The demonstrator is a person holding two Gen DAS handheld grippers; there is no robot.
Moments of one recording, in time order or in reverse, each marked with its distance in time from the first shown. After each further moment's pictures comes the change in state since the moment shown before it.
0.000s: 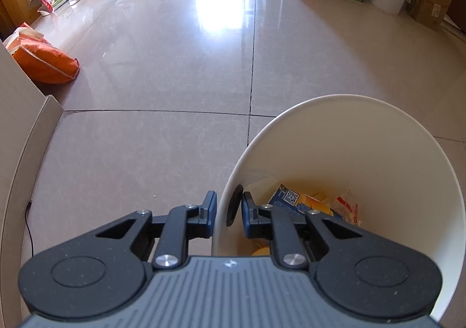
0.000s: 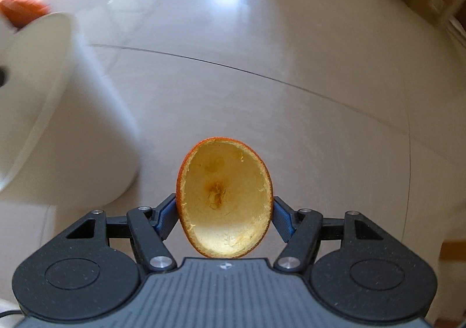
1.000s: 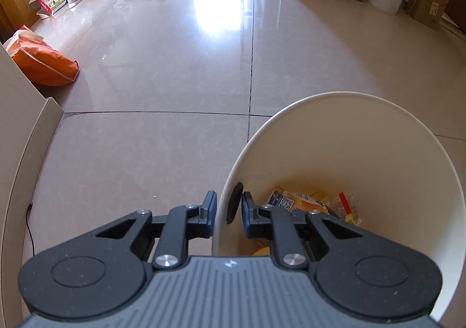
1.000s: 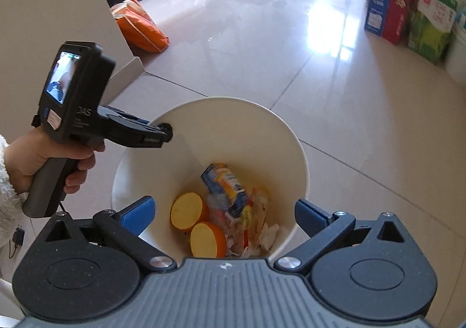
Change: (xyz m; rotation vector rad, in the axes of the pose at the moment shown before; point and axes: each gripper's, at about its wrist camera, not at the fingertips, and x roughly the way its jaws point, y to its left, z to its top) left arm 0.000 -0.001 -0.002 0.013 -0.007 0.002; right arm -0.058 0.121 0.069 -0.057 -0.224 0.278
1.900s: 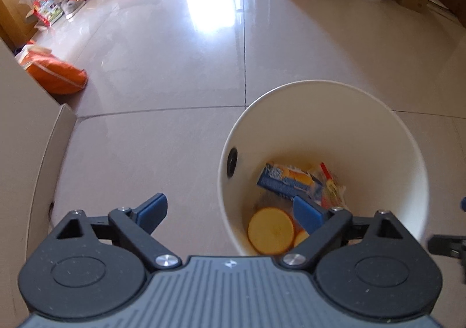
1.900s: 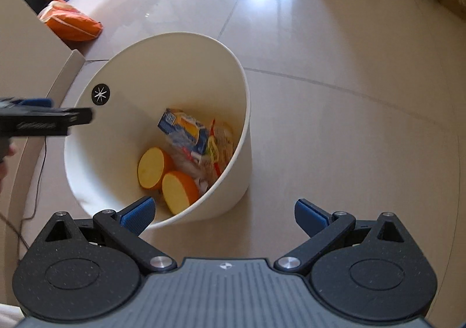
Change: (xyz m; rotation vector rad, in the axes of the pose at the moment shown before) left arm -0.086 -0.010 -0.016 0.059 0.029 0.012; right arm 0.007 -0.026 -0.052 0.340 0.152 -0.130
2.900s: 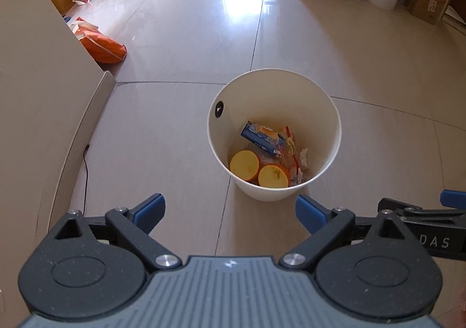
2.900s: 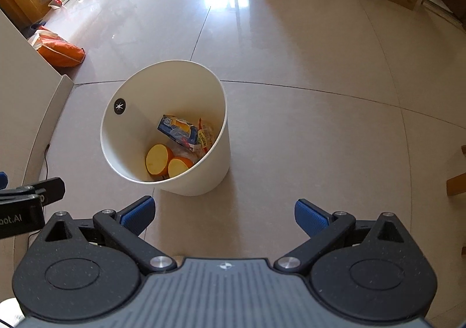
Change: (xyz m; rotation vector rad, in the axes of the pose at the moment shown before) left arm -0.168 -0.057 -0.056 -0.120 0.063 0.089; right arm -0.144 0.028 -0.059 0.050 -0.079 -0.112
